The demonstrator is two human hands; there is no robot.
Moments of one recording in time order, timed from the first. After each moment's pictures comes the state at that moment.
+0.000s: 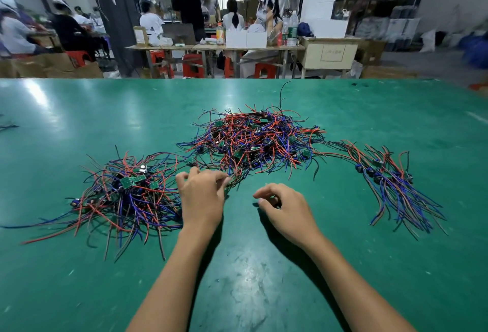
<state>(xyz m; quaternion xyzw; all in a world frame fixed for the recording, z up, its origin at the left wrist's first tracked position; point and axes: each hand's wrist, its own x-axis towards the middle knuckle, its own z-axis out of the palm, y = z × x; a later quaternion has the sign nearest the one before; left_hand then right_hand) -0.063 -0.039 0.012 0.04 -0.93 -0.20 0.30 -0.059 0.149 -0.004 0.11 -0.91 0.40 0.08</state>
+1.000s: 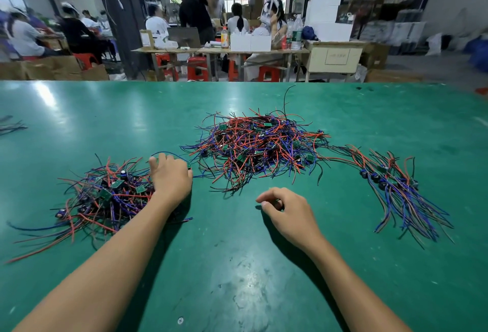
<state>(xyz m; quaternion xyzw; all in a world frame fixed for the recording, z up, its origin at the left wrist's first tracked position) -0.128 -0.119 0.022 0.16 -0.98 0.03 0.12 -0.066 0.148 -0.008 0.10 -0.90 0.41 0.06</state>
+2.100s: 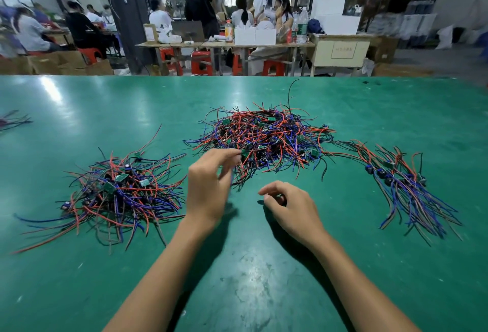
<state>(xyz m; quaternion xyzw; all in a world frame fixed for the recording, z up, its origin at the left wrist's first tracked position) -0.061 -0.039 0.034 -0.12 -0.81 -0.40 0.42 -0.062 0.146 -0.002 0.11 -0.91 0.39 0.07</state>
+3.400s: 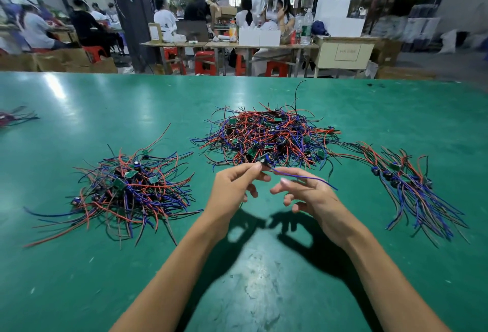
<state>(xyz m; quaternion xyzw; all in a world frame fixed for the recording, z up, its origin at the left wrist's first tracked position) -0.038 -0.020 0.045 -0.02 -0.69 -0.72 0.05 -0.055 0.167 0.034 0.13 -0.68 0.71 -0.13</state>
